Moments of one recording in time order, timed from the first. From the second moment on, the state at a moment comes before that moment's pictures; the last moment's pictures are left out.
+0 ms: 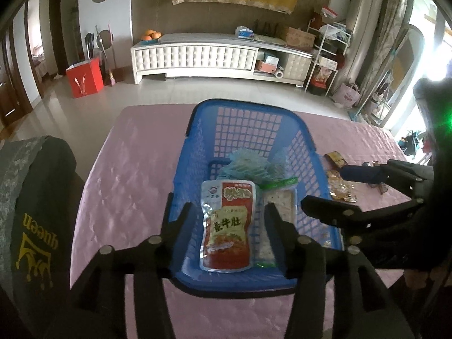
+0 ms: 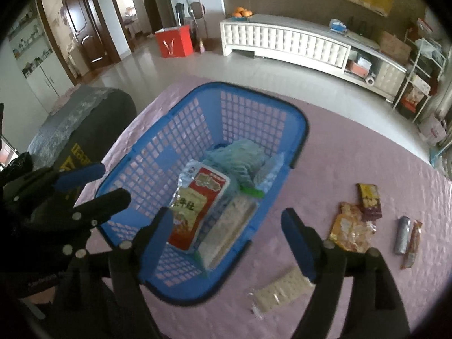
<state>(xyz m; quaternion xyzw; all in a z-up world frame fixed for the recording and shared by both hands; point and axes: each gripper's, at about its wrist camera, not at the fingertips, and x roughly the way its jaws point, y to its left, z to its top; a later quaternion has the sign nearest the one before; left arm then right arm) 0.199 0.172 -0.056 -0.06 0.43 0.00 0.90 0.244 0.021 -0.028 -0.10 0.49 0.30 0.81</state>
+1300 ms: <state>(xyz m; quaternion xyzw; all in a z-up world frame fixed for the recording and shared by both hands) 0.214 -0.057 -0.115 0.07 0.50 -0.15 0.85 0.227 -0.203 -0.079 -0.07 0.50 0.19 0.84</state>
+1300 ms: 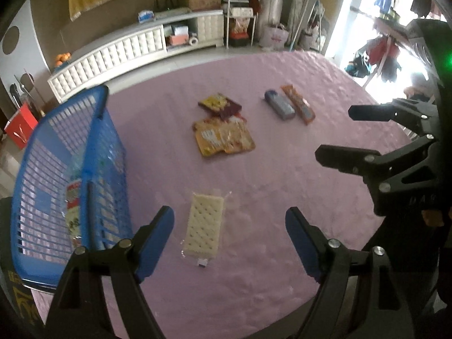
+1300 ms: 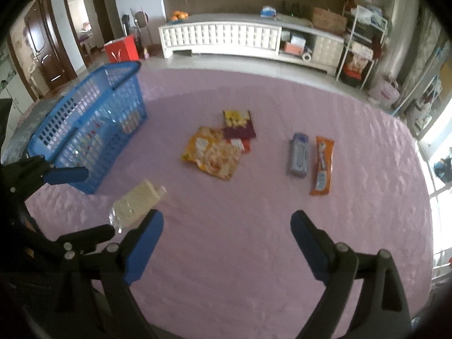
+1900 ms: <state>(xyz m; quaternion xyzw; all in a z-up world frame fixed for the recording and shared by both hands) 0.248 -0.041 -0.218 0.07 0.57 -0.12 0.81 0.238 -0.195 -0.139 -0.09 0.54 0.21 0.81</state>
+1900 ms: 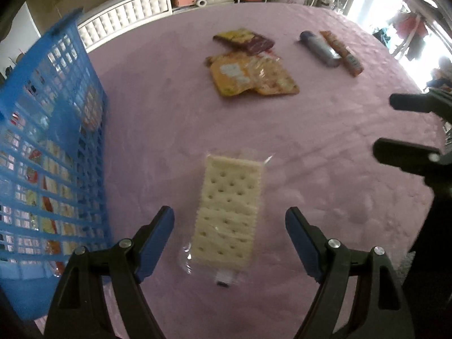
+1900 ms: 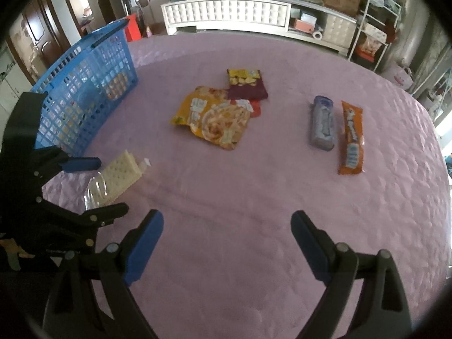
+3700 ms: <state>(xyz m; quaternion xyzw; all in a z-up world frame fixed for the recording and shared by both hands) 0.292 -0.038 -0.184 0.02 0.51 -0.06 0.86 0.358 -0.126 -0.191 -0.26 0.49 0.40 0.73</state>
